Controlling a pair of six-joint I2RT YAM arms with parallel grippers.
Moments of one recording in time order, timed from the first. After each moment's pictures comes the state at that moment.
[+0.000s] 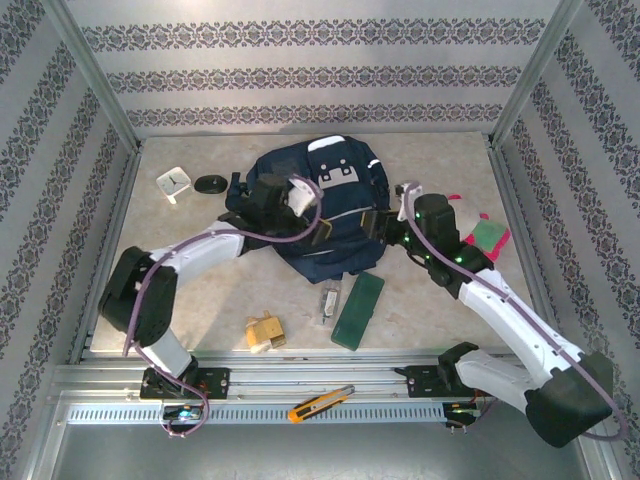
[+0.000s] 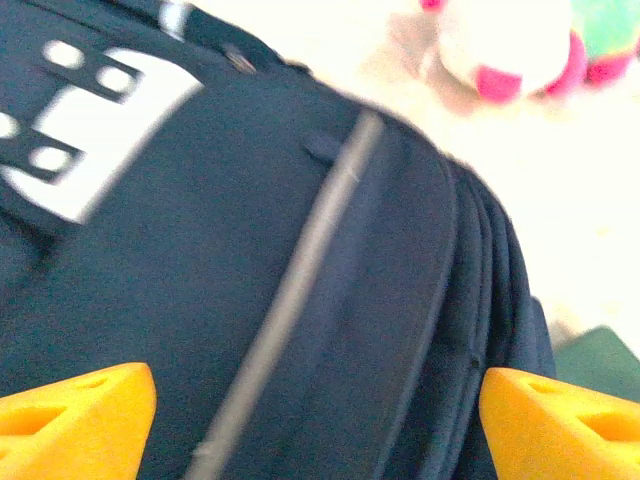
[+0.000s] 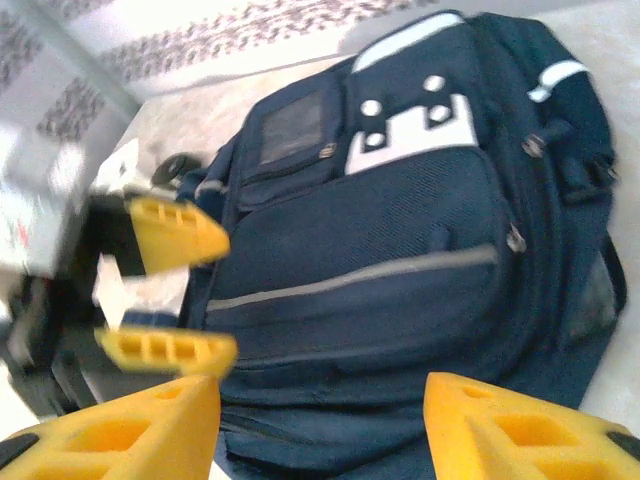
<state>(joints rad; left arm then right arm) -0.48 1.62 1.09 -0.03 0.36 0.08 0.45 1.05 0.84 -0.26 -0.16 0.37</state>
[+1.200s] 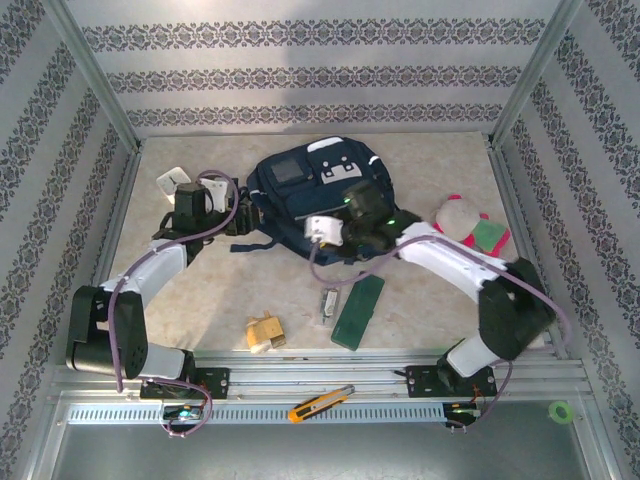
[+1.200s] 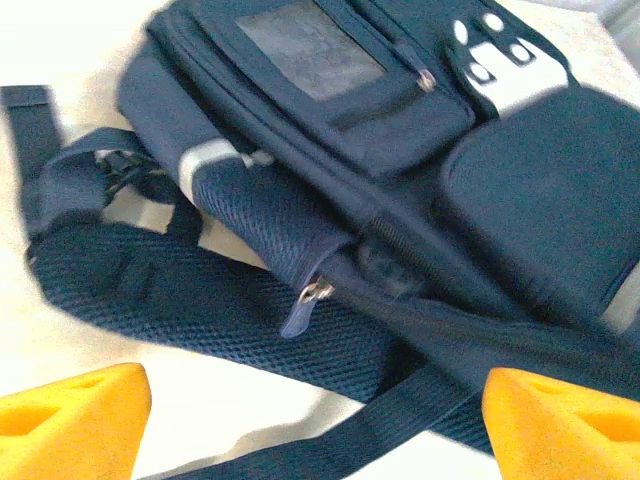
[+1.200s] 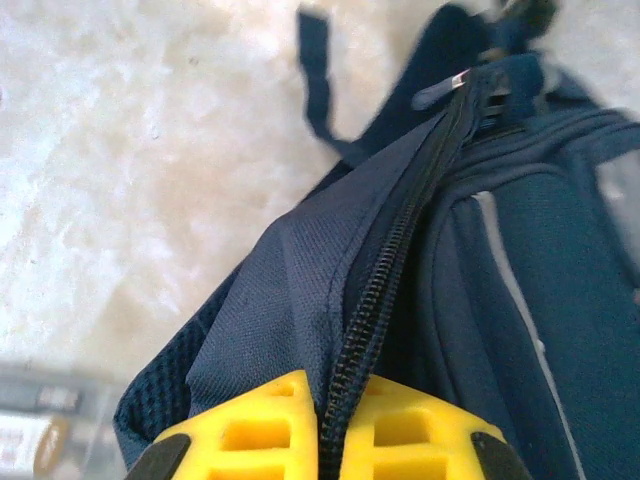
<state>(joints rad) -0.08 1.39 0.79 -0.02 0.41 -0.18 0.58 1.50 1.12 -0.44 -0.40 -0.92</state>
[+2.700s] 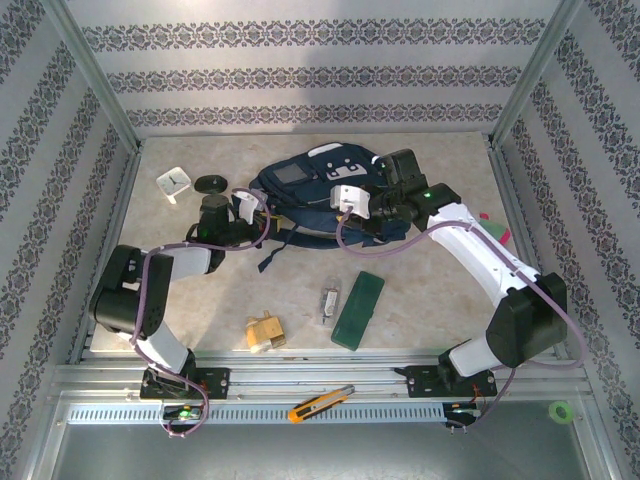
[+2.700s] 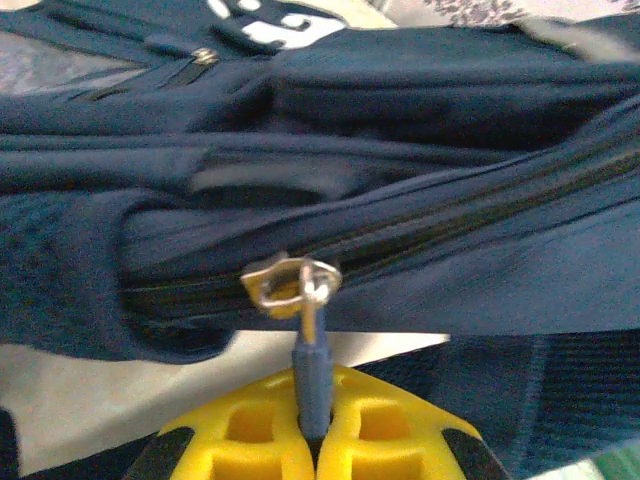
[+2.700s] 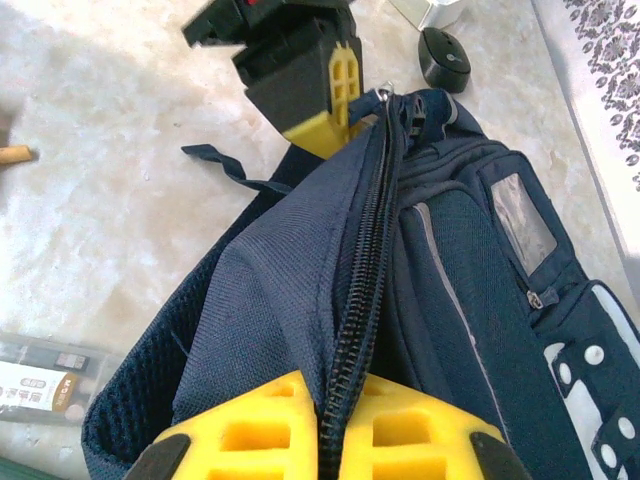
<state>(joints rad) -0.20 1.63 0.70 0.49 0.70 -0.09 0.42 1.48 1.27 -0.63 -0.58 -0.97</state>
